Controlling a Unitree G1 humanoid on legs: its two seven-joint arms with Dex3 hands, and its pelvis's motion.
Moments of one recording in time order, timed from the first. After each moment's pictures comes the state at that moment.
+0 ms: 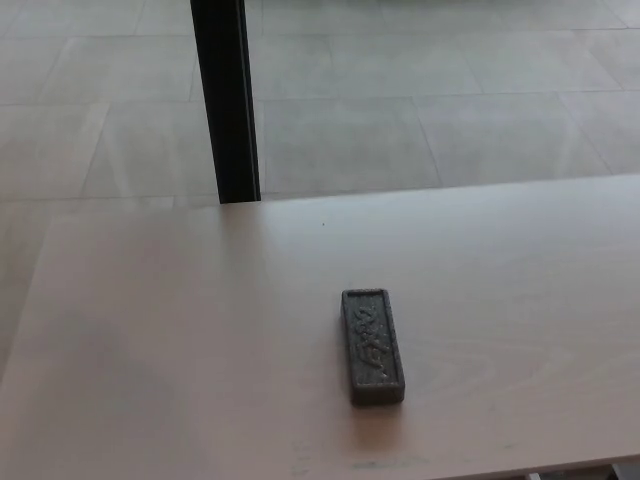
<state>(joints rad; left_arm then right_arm) 0.06 0.48 0.56 1.06 -0.15 -0.14 -0.03 0.18 -0.42 -0.65 0.94 0.15 -0.21 0.00</state>
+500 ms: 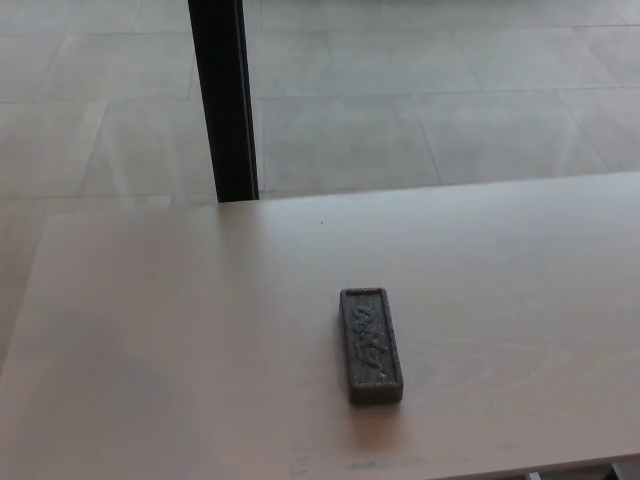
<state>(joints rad) 0.04 0.49 0.63 1.12 -0.22 -0.20 -0.06 -0.19 -0.59 -0.85 0.59 0.30 -0.16 -0.13</state>
